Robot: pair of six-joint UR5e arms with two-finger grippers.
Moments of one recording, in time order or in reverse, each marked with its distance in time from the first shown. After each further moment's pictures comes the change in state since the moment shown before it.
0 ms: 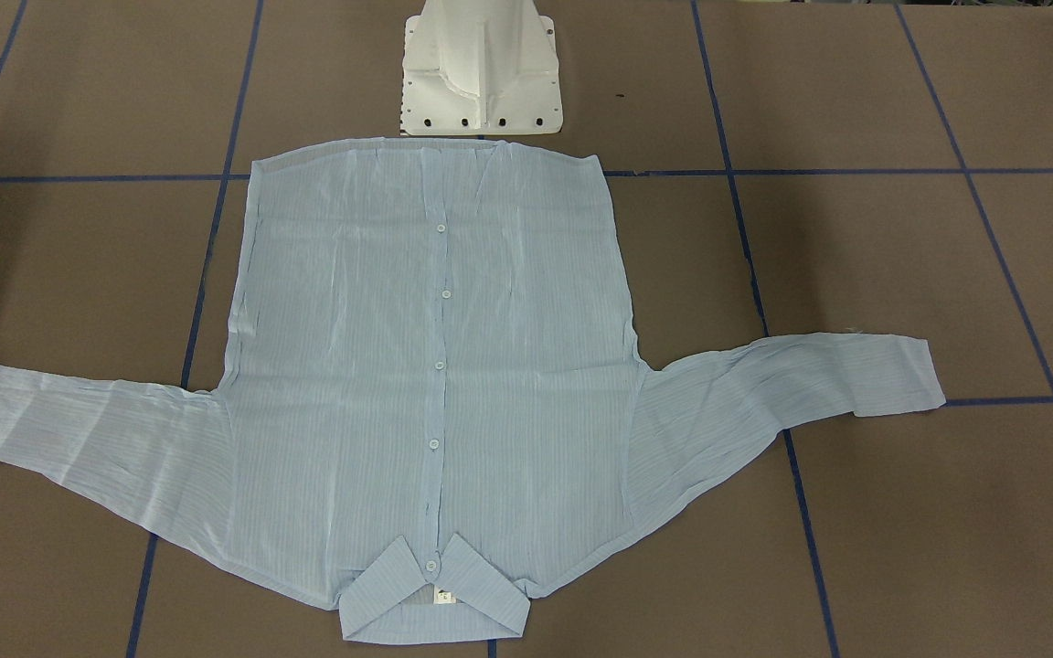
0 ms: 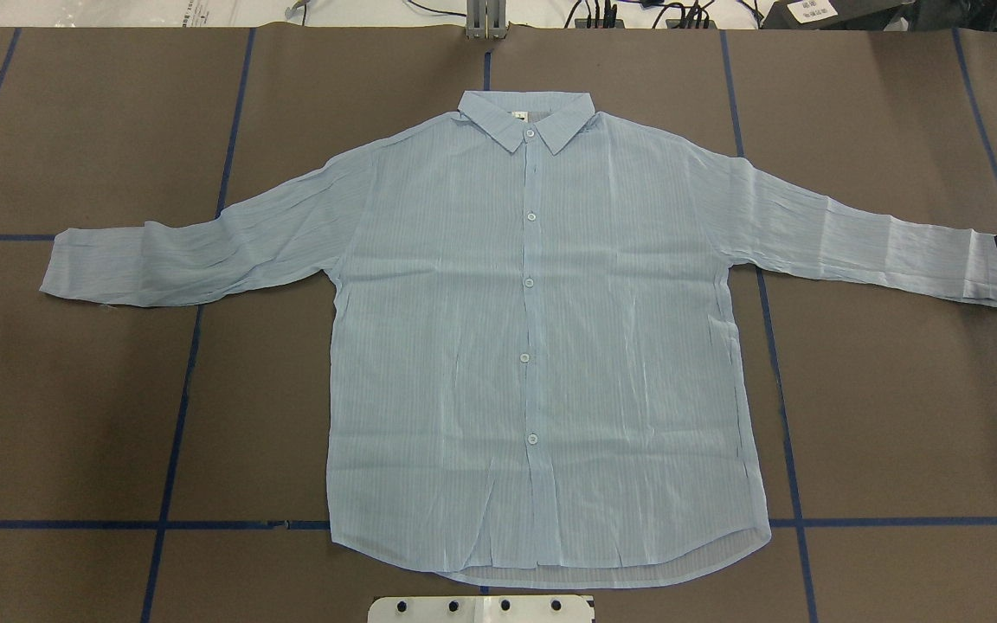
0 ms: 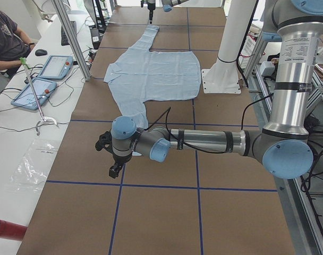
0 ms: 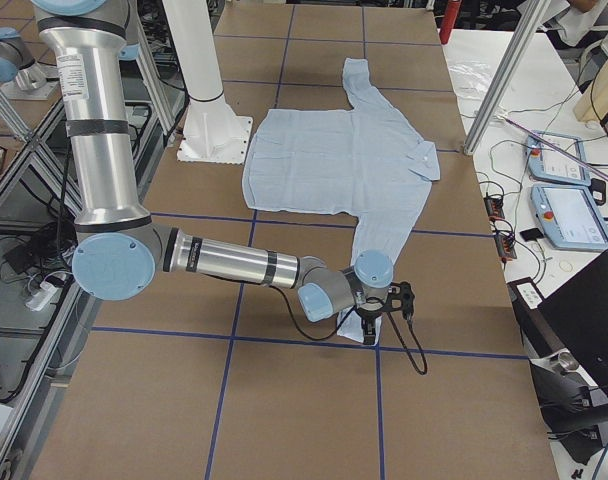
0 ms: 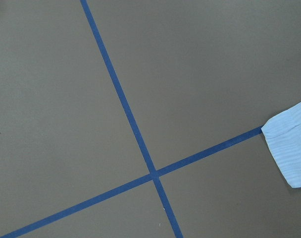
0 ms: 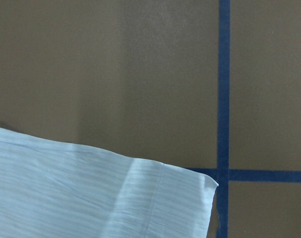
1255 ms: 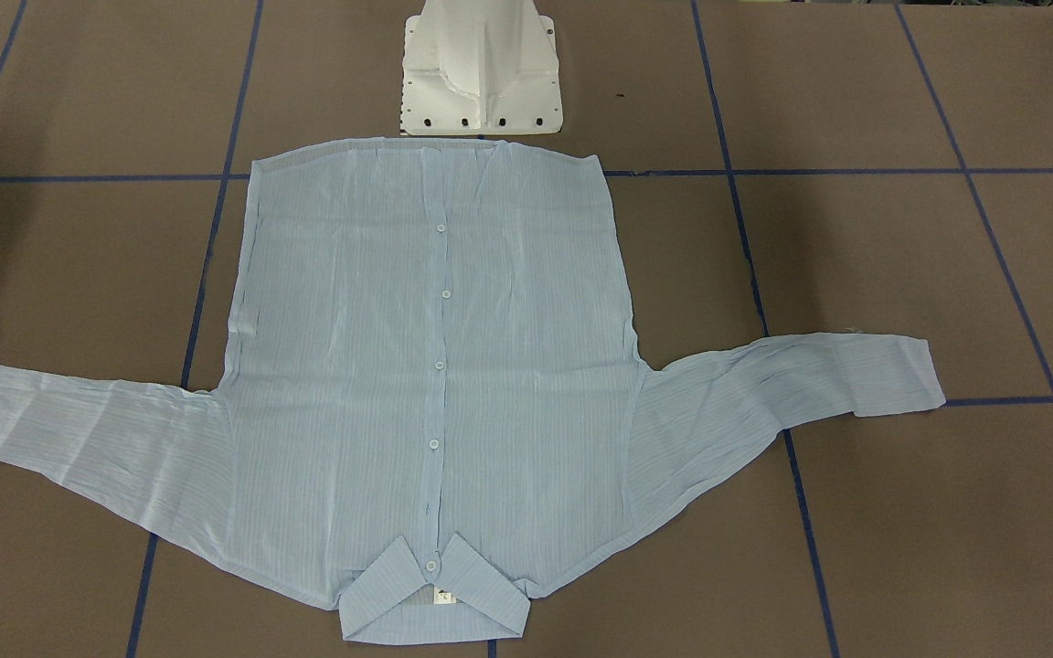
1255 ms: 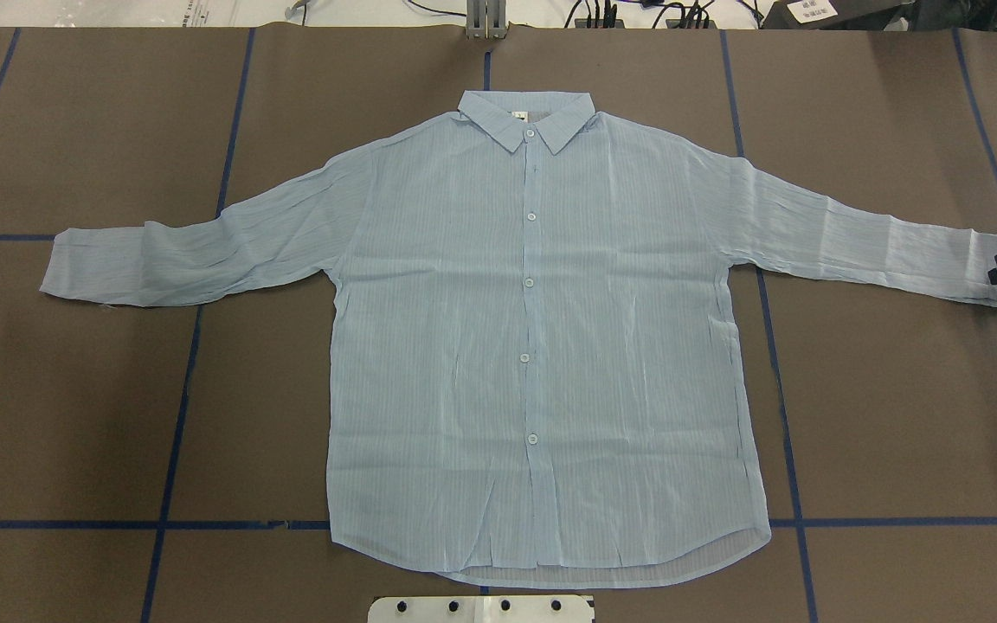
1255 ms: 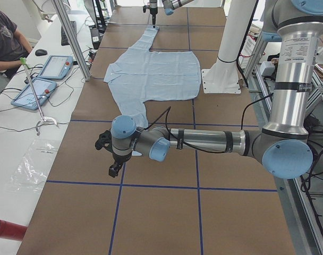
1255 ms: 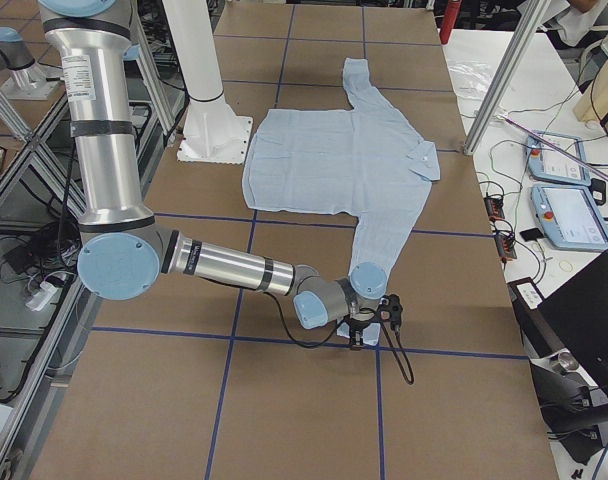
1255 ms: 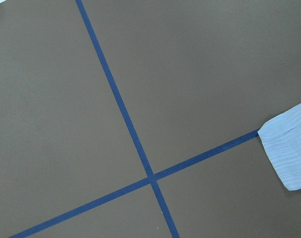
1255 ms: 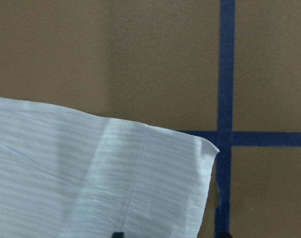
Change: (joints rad) left arm 0.000 -0.002 -0.003 0.000 -0.001 0.000; right arm -0.047 -0.007 -0.052 -0.007 0.000 -0.001
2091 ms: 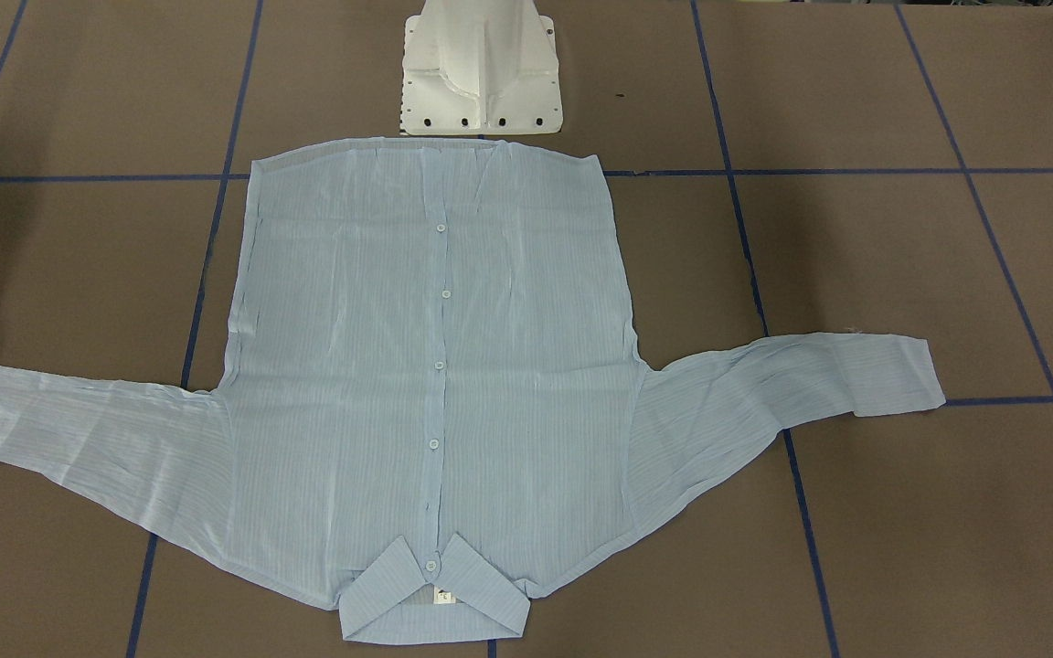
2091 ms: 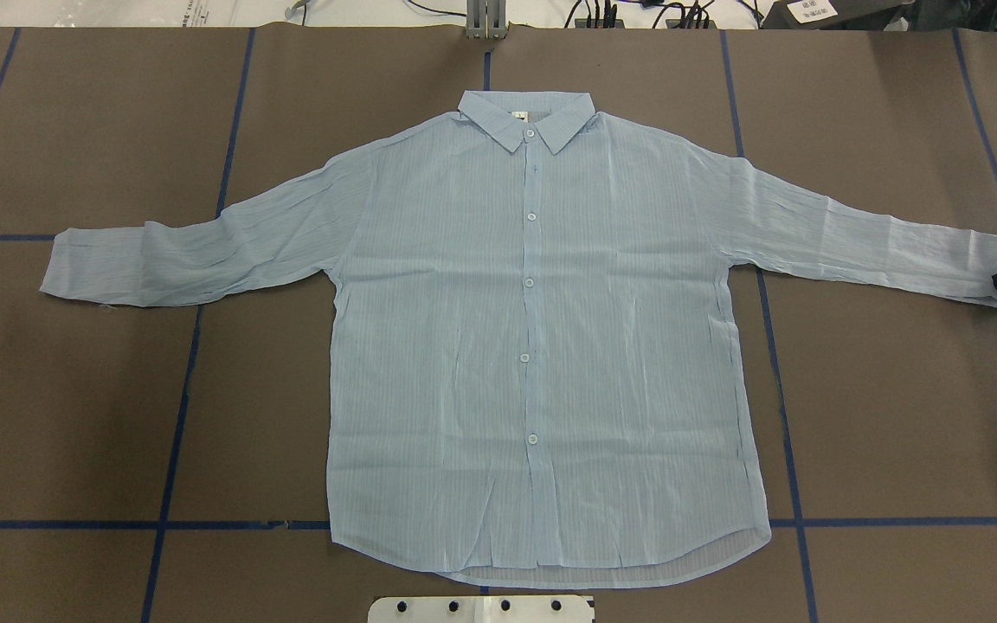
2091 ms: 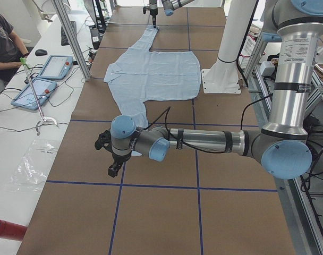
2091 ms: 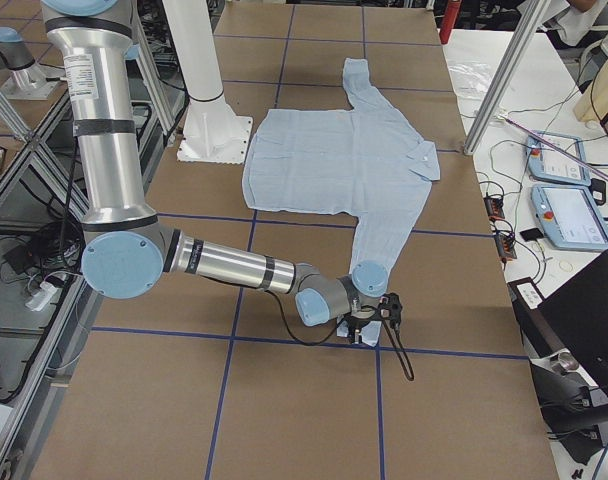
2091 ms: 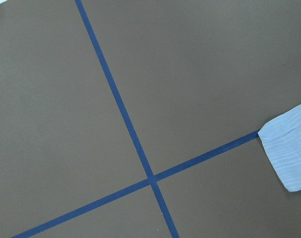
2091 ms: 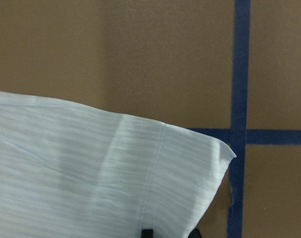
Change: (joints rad) left arm 0.001 -0.007 0.004 0.000 0.002 0.000; right arm -0.015 0.009 0.000 -0.019 0.003 0.000
